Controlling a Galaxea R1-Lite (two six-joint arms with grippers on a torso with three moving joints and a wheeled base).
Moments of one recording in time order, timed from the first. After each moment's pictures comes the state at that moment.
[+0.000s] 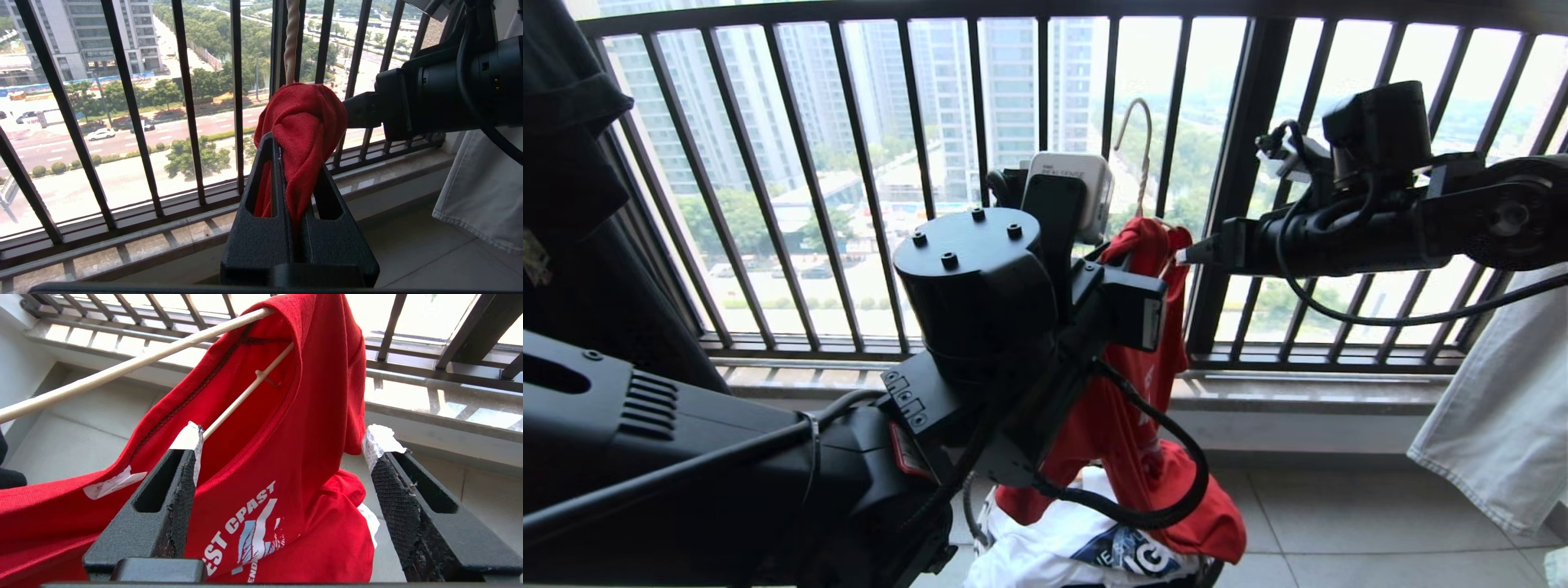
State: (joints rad) left arm -0.96 1.84 -1.08 -1.02 0.44 0.06; right arm 0.30 1.83 -1.58 0.18 0.09 0.20
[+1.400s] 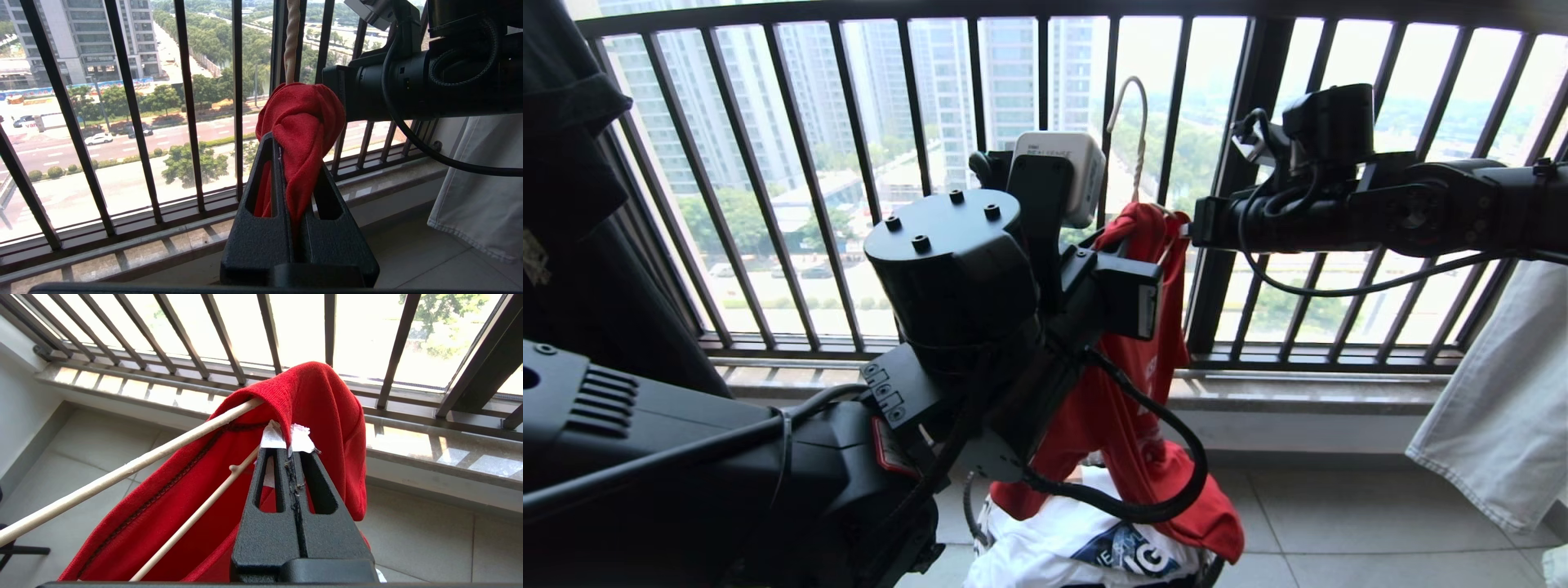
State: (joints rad) left arm -0.96 1.81 -1.08 -1.02 0.44 0.06; right arm 0.28 1.99 -1.77 0.09 0.09 0.21
